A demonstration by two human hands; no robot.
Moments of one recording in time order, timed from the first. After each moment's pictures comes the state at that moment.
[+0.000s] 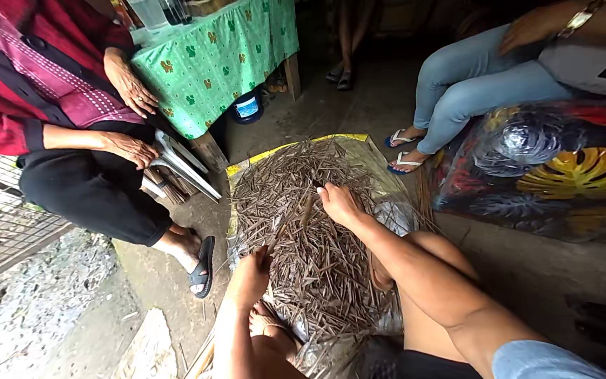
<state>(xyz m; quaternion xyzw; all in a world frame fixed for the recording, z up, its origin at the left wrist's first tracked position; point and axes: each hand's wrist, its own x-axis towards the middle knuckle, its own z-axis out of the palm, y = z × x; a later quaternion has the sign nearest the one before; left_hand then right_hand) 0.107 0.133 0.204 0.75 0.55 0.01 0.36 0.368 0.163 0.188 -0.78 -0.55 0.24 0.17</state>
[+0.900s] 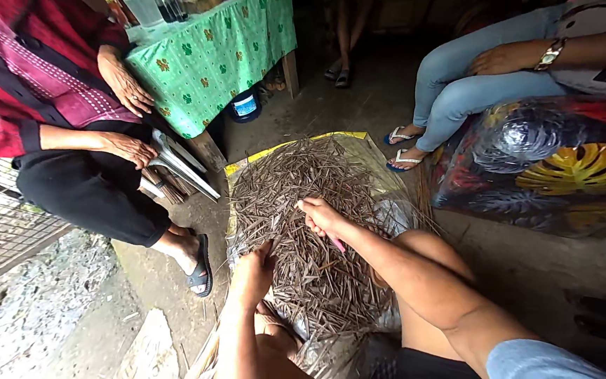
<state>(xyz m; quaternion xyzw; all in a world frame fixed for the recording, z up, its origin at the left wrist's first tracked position) 0.116 0.130 0.205 0.76 0.56 0.01 0.32 0.336 0.157 0.179 -0.61 -0.34 0.61 0.36</state>
